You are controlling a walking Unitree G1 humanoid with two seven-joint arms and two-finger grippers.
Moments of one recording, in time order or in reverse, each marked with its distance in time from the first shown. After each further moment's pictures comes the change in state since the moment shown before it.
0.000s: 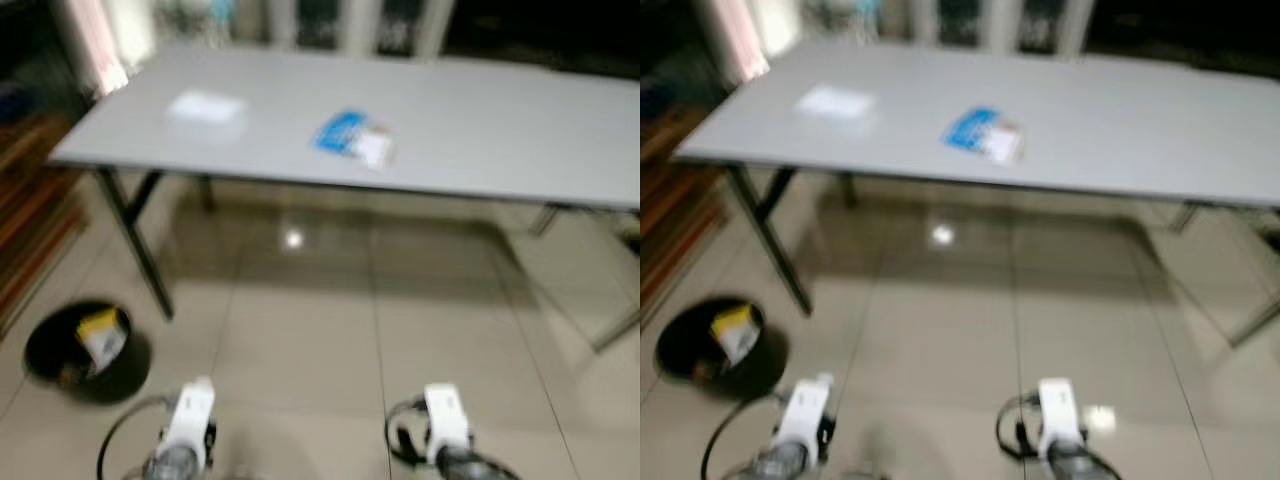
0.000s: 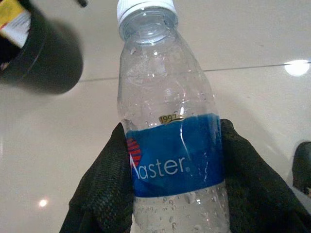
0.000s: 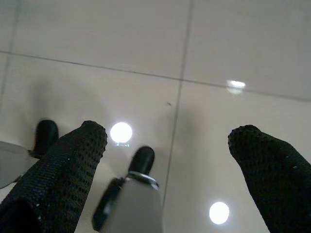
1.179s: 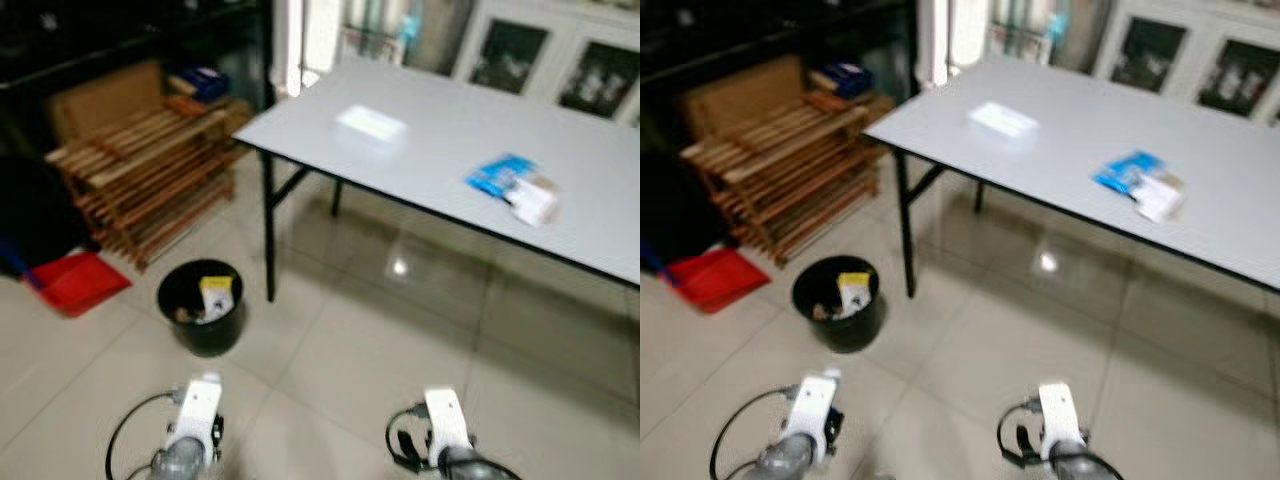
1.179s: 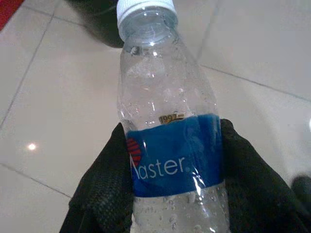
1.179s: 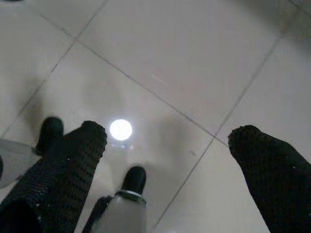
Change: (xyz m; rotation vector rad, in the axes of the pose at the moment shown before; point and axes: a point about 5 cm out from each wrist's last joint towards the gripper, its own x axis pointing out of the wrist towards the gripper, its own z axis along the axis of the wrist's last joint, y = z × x) left arm 0.002 -0.005 0.010 -0.004 -0.032 -0.007; right arm -0.001 -0.002 -0.003 -0.044 0.011 0.017
